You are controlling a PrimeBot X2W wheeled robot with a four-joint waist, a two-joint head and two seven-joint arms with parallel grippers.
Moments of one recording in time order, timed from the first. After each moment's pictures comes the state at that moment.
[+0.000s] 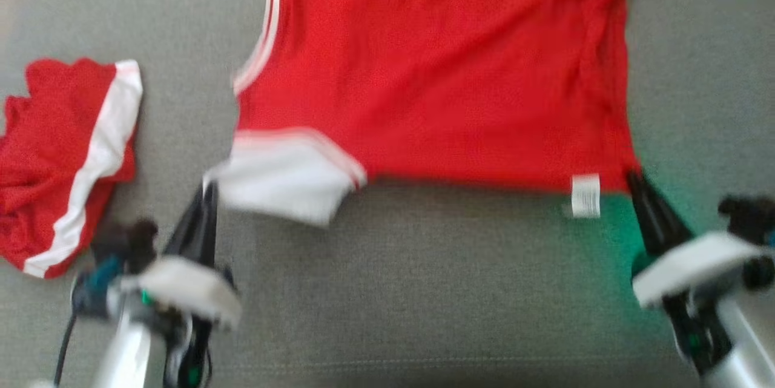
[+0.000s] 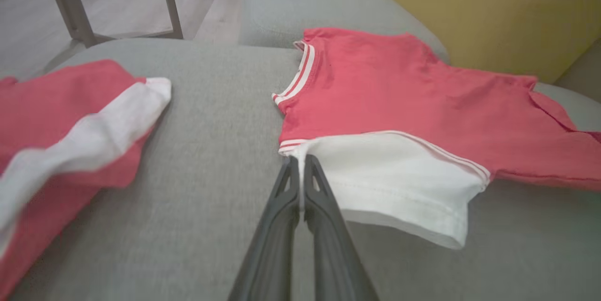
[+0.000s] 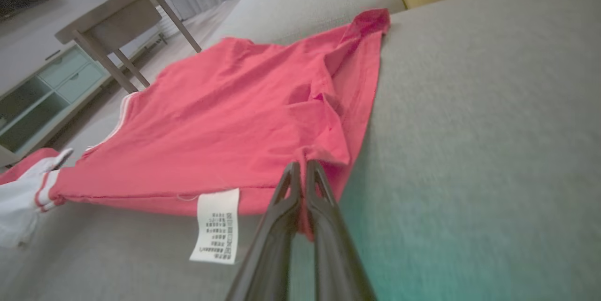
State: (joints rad) left arm -0.10 0.12 -0.11 0.17 -0.27 -0.06 -0.06; right arm -0.19 -0.38 0.31 0.35 0.73 0.12 -0.09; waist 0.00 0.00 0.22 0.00
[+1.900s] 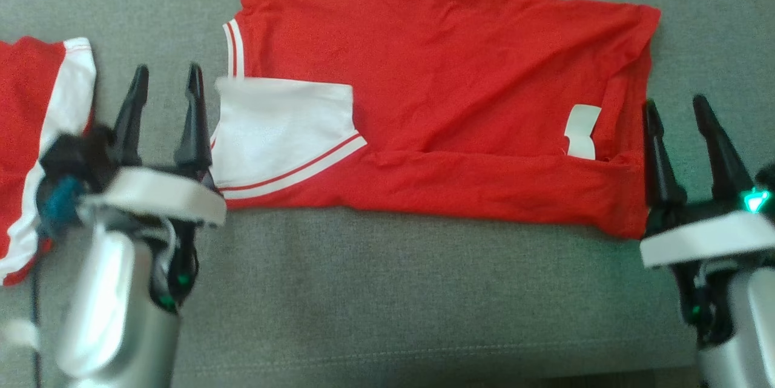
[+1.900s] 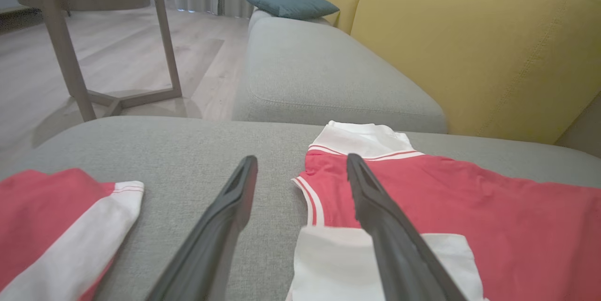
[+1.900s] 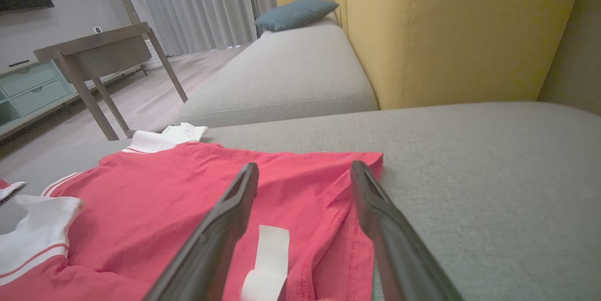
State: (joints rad) left arm -0.35 0.16 -0.15 0.19 -0.32 0.00 -0.16; right arm -0.15 -0.20 0.03 0.02 0.35 0.12 -0.05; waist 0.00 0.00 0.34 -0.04
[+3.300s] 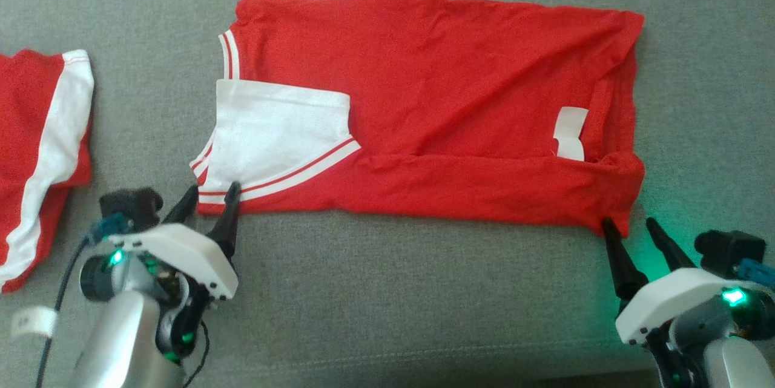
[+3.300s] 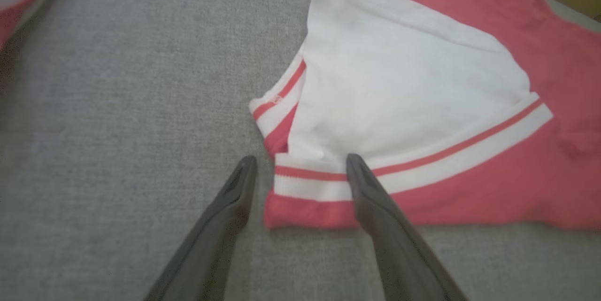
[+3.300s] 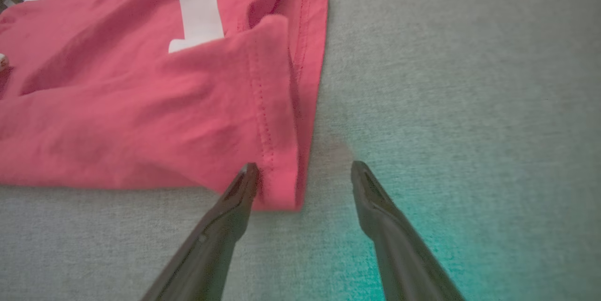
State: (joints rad) left arm -0.22 0.17 -0.18 0.36 -0.41 -0.03 0.09; right arm 0.02 -0.09 -0.04 0.11 0.28 0.12 0.22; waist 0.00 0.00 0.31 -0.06
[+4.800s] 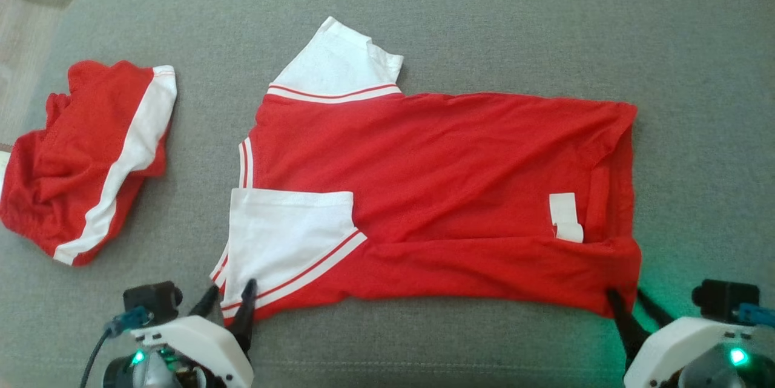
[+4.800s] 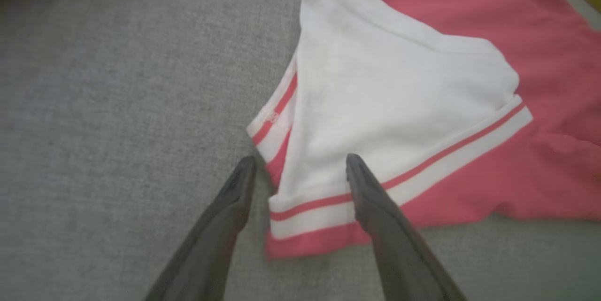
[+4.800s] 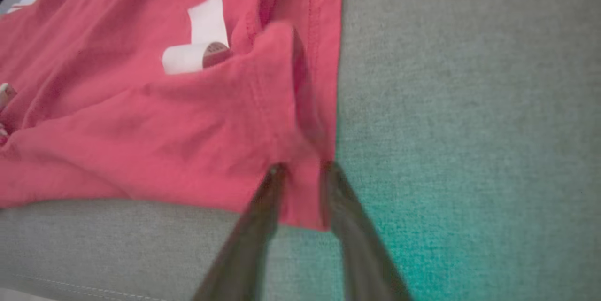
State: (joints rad) left arm 0.04 0.16 -0.20 0.27 -0.49 0.01 0.12; right arm 0.18 -0.09 -0.06 0.06 0.37 0.12 0.43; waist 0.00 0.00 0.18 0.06
